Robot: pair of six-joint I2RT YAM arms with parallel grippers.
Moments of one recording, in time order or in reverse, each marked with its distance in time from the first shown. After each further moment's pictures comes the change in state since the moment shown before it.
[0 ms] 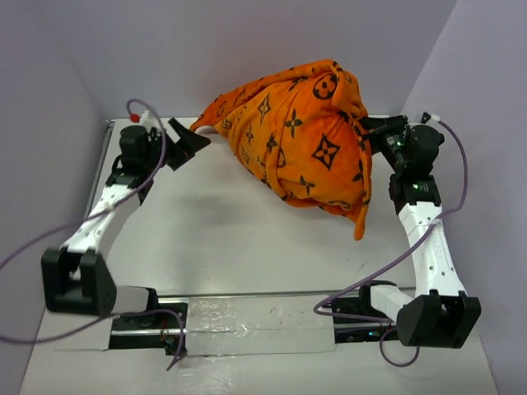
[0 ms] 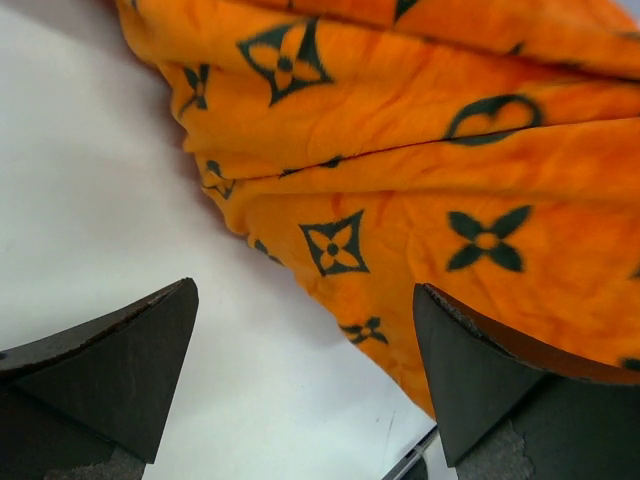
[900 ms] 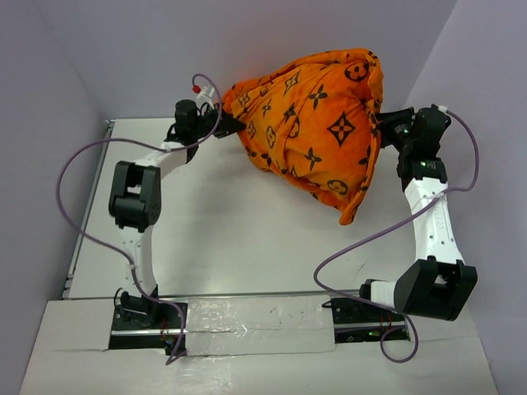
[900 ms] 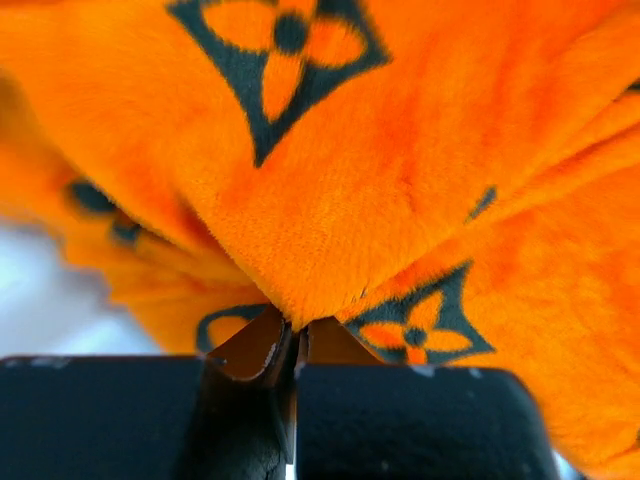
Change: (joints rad) left arm -0.132 0.928 0.658 0.456 0.331 0.080; right arm -0.094 0.178 0.131 -0.140 -0.011 -0.122
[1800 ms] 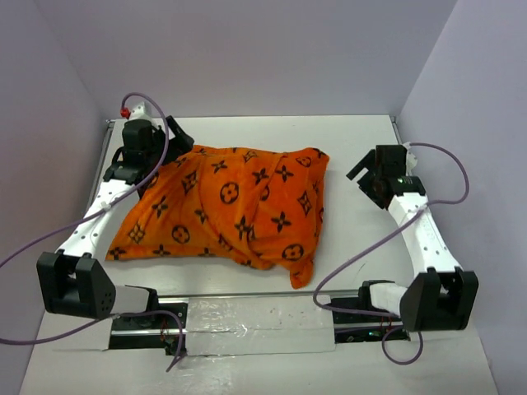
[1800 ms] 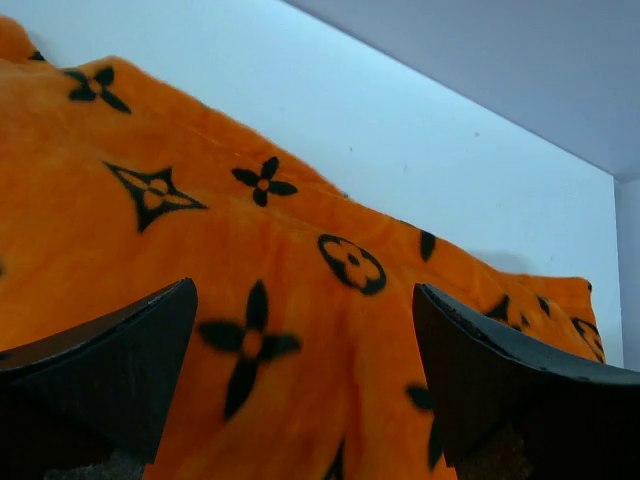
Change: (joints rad) left arm 0.082 -0.897 -0.521 -0.665 -0.764 0.166; right arm 0.175 -0.053 -0.180 -0.494 0.506 -0.491
